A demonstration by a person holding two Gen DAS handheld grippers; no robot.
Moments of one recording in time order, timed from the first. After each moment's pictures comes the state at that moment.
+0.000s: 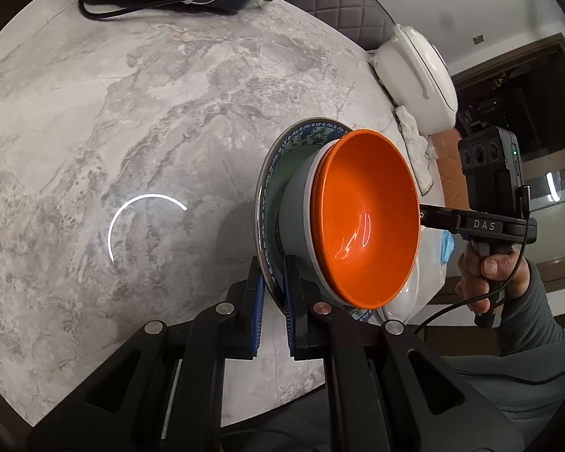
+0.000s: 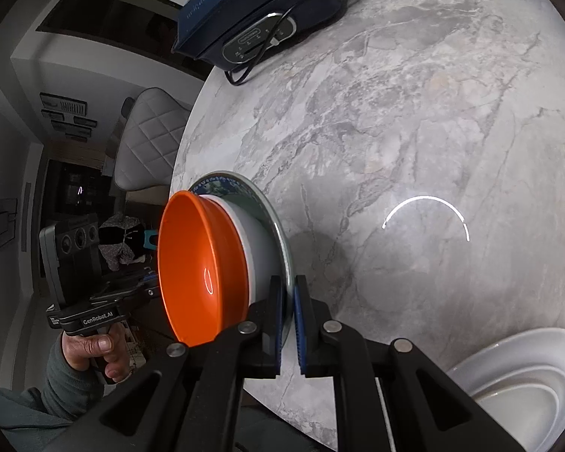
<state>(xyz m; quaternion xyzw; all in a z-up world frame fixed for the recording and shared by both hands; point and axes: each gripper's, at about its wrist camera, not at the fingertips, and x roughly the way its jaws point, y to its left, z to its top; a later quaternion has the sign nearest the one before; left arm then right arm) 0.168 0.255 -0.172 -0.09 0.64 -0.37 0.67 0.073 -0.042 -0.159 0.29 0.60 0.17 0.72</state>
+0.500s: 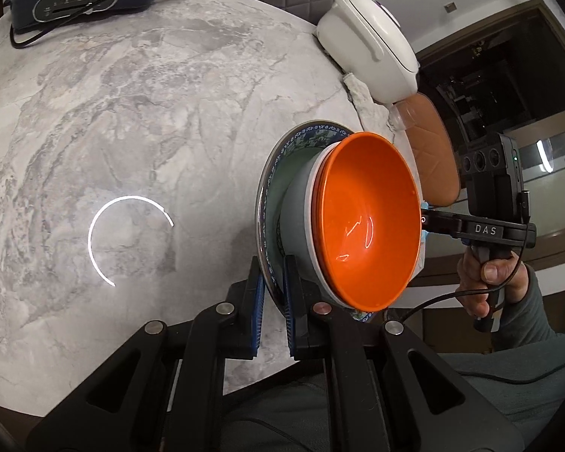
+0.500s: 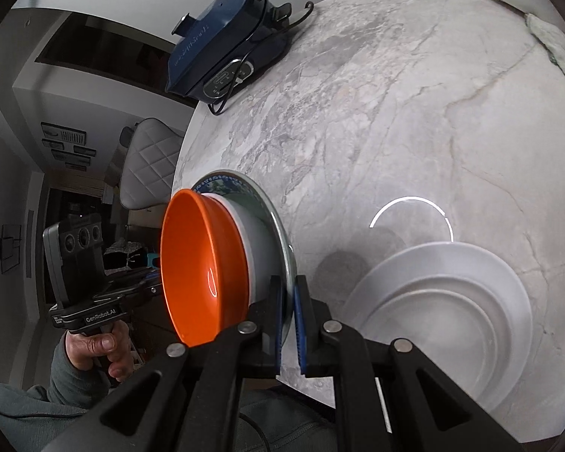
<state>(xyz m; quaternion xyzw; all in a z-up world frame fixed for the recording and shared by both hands) 0.086 0.135 -0.119 -0.06 0.63 -0.40 0.66 -0.027 -0.140 -0.114 0.33 0.57 0.13 0.74</state>
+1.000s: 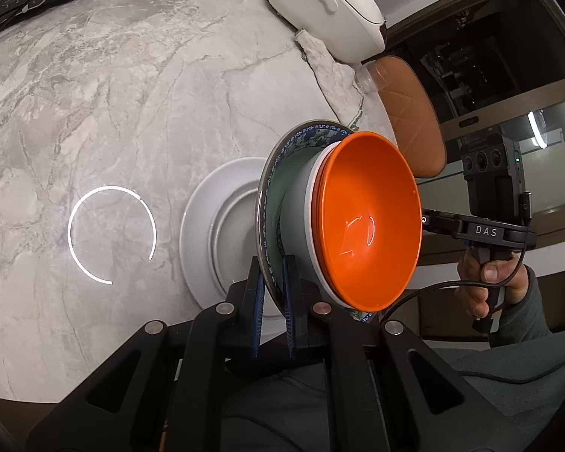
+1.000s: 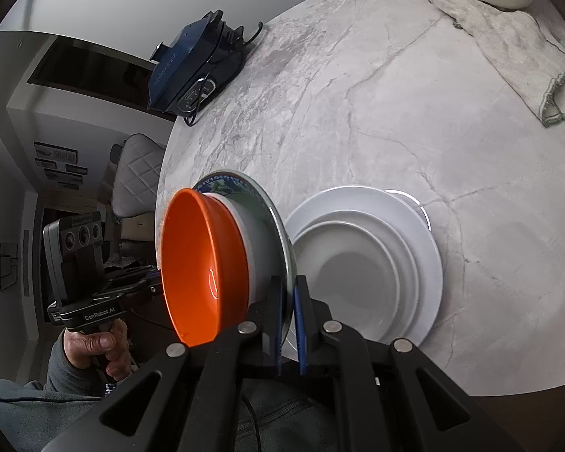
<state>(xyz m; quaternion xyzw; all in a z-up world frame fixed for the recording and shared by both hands) 0.000 0.036 -0.116 -0.04 0.65 -0.43 0.63 -0.123 -0.217 -0.107 0.35 0.57 0.10 0.74</state>
